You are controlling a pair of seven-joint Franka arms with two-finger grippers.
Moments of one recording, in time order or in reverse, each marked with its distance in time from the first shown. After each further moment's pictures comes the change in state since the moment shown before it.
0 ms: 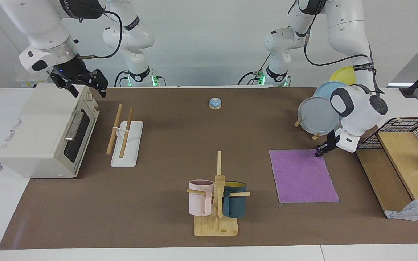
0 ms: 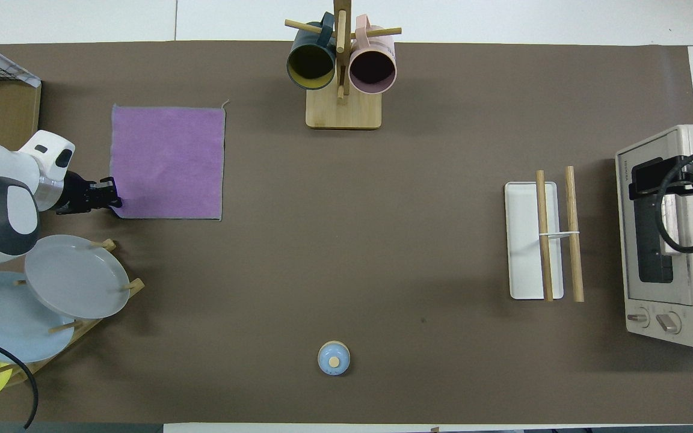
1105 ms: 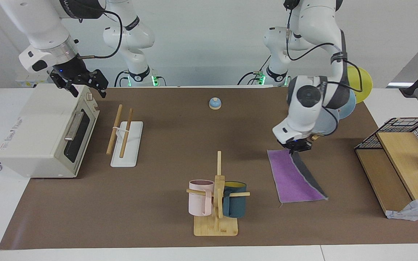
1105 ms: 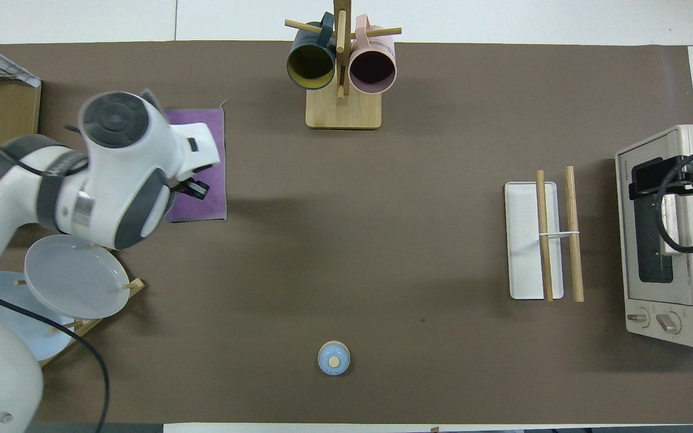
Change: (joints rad) left arm -0.440 -0.005 -0.020 0.156 0.450 -0.211 0.114; right arm 0.000 0.000 0.000 0.000 0.000 0.000 0.000
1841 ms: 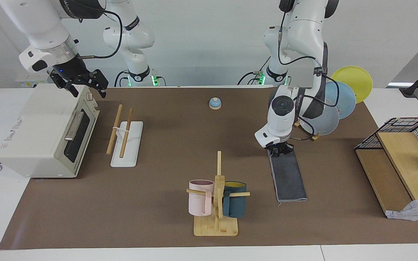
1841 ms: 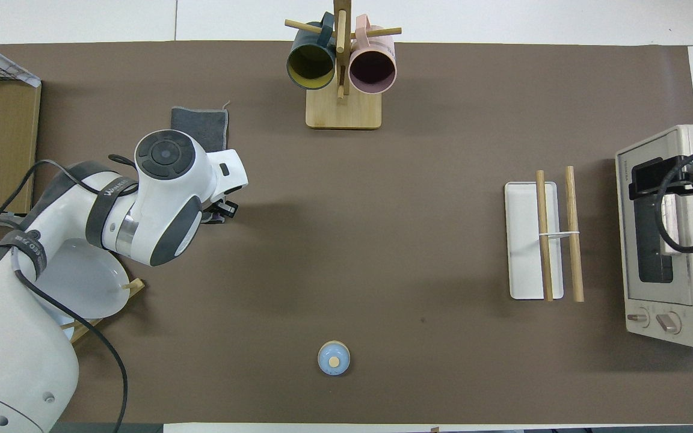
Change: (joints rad) left arm 0.005 0.027 0.022 -0.085 -0.068 0.108 -0.072; right arm 0.000 0.000 0.000 0.000 0.000 0.000 0.000
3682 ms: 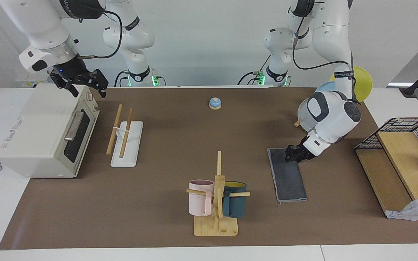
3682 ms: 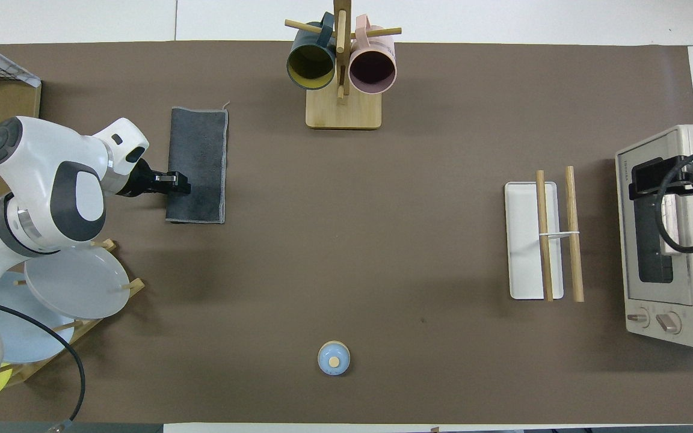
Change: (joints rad) left arm 0.254 0.026 -0.008 -0.012 -0.532 0.113 0.241; right arm 0.000 0.000 0.000 0.000 0.000 0.000 0.000
